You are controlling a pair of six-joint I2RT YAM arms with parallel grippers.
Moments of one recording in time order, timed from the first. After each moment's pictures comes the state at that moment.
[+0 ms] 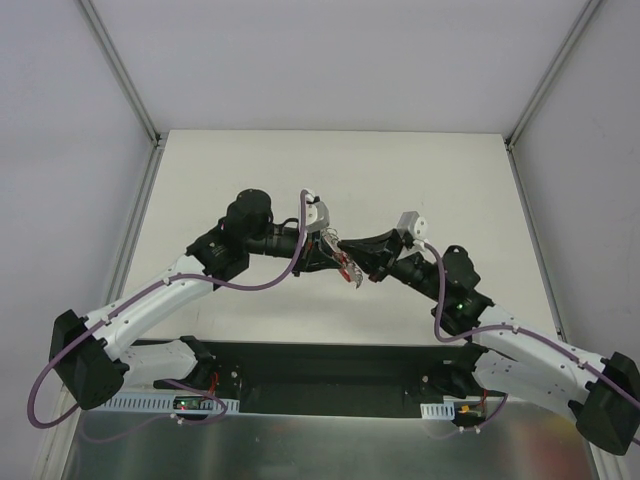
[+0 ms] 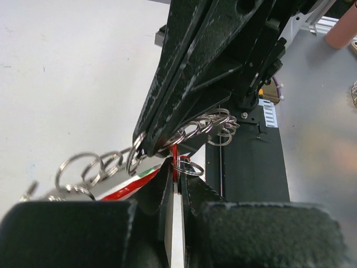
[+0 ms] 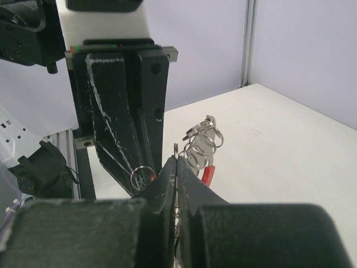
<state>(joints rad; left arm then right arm) -0.74 1.14 0.96 -0.12 0.83 0.03 0.85 0.86 0.49 0.63 -0.29 0.16</state>
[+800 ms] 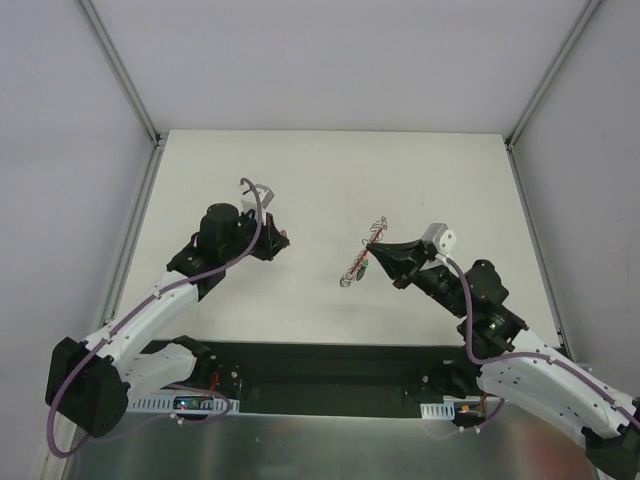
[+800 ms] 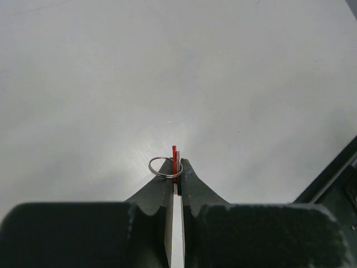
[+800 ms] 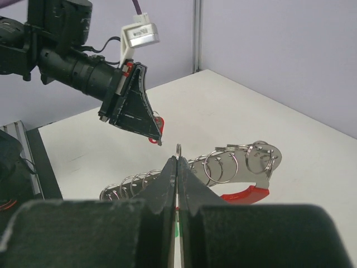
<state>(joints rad) -0.50 0.99 0.67 -0.09 0.32 -0.26 0.85 0.58 0.49 0.27 -0.12 0.04</state>
